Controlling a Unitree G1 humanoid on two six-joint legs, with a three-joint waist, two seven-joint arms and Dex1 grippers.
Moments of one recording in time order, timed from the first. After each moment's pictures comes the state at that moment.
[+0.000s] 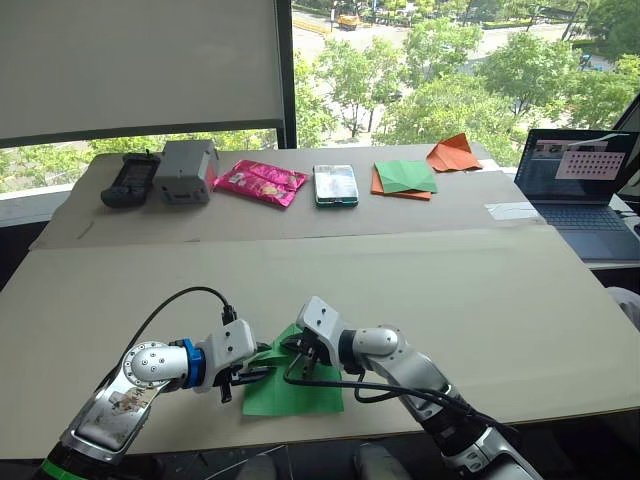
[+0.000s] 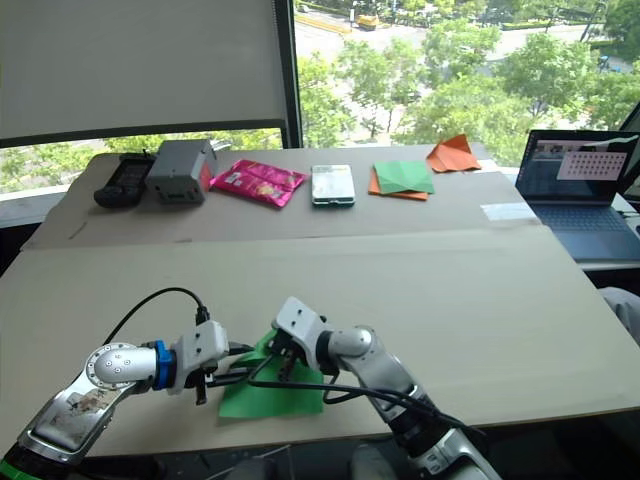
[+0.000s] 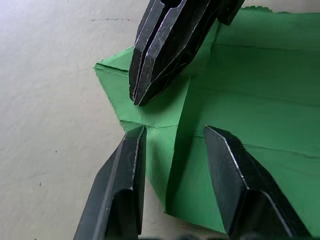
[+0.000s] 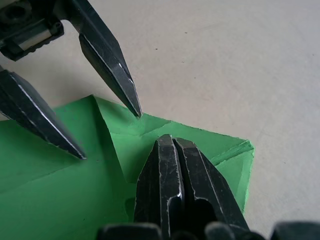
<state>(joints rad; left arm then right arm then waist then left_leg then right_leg) 0.01 0.83 -0.05 -0.36 -0.29 0.44 -1.00 -0.38 -0.19 0.52 -0.06 0.02 0.55 0.69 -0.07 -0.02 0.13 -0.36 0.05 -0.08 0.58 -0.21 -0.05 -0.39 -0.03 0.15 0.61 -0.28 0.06</state>
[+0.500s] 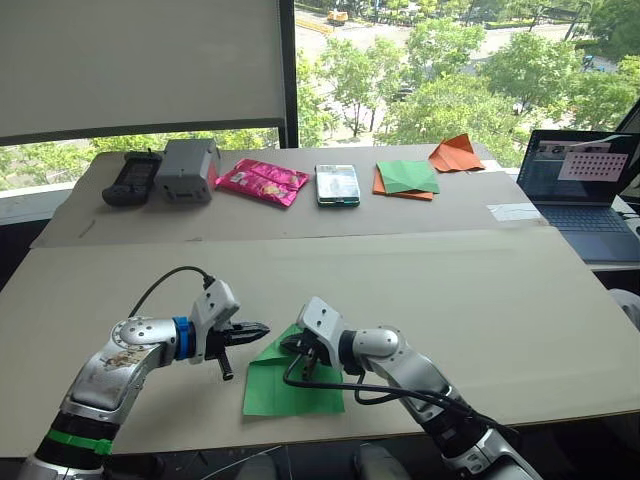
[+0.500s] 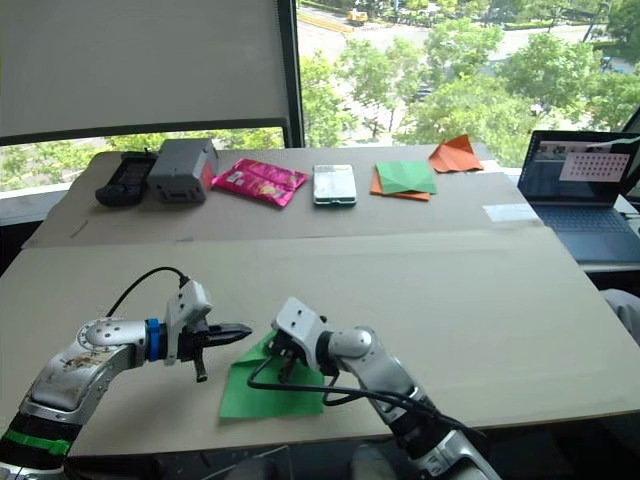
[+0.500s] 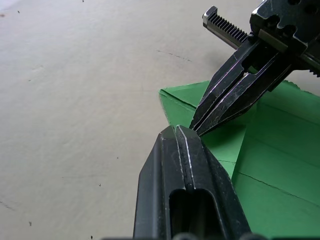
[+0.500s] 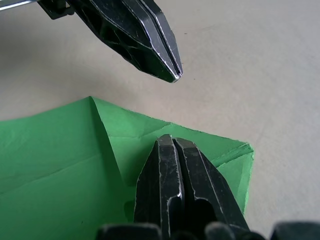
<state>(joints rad) -0.20 0.71 -0.09 -0.14 -0.34 0.52 -0.99 -0.37 -0.20 0.52 -0.09 0.02 0.54 0.68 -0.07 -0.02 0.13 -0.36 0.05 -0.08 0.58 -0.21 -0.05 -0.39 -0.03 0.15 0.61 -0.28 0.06</state>
